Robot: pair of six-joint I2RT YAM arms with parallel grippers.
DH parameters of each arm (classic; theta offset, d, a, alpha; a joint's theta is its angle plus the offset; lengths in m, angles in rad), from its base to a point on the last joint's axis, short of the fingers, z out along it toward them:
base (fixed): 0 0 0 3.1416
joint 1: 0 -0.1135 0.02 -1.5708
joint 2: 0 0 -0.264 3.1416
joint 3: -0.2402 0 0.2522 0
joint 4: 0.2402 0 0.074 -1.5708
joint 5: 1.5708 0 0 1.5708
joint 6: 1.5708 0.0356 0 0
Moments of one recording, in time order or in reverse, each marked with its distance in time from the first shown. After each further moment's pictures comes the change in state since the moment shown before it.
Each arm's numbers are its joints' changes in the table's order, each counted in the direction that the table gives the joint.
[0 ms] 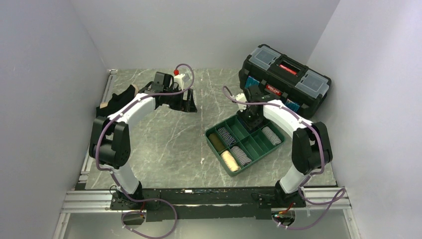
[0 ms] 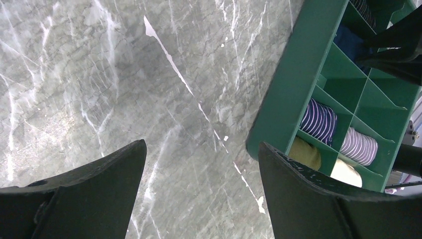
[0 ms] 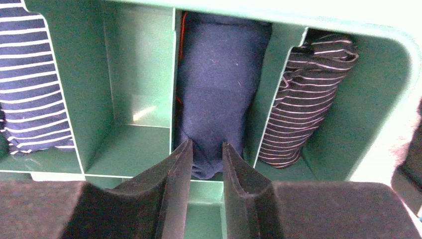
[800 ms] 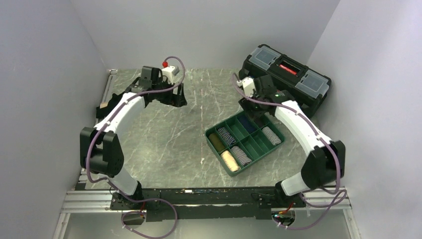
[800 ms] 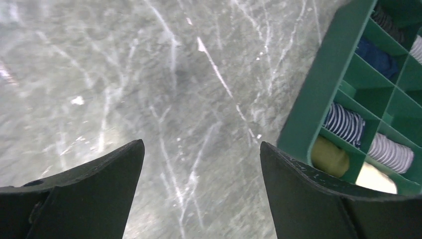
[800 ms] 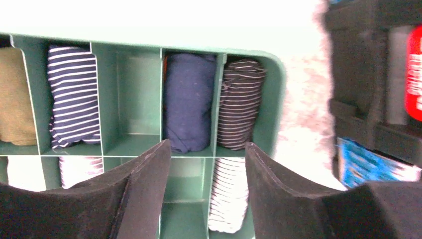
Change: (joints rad) left arm -0.061 0.105 -0.031 0.066 -0.078 0.097; right arm 0.016 0.142 -0.067 0.009 0.006 0.000
